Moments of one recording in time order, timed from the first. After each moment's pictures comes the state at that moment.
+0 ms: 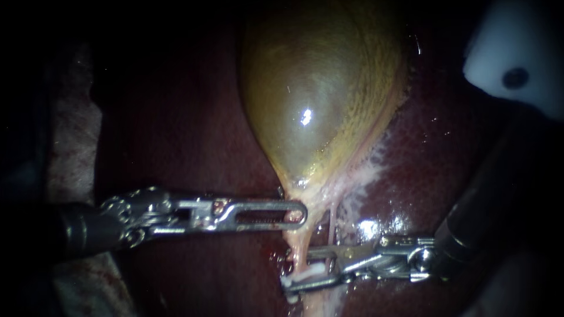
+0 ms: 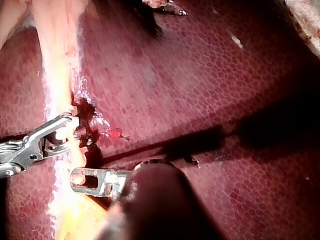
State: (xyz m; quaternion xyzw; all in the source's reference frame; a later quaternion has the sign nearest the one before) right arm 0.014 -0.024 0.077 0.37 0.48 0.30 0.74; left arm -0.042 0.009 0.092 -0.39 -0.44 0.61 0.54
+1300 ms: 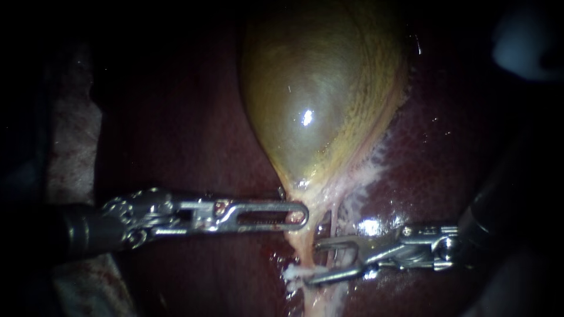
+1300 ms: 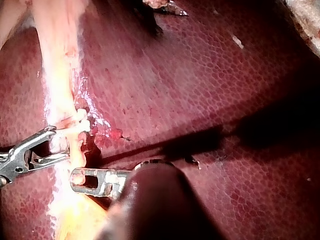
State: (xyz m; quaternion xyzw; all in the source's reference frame) right arm 0.009 -0.022 0.075 0.34 0.49 0.29 0.75; left arm -0.042 0.009 0.092 -0.39 -0.44 0.61 0.54
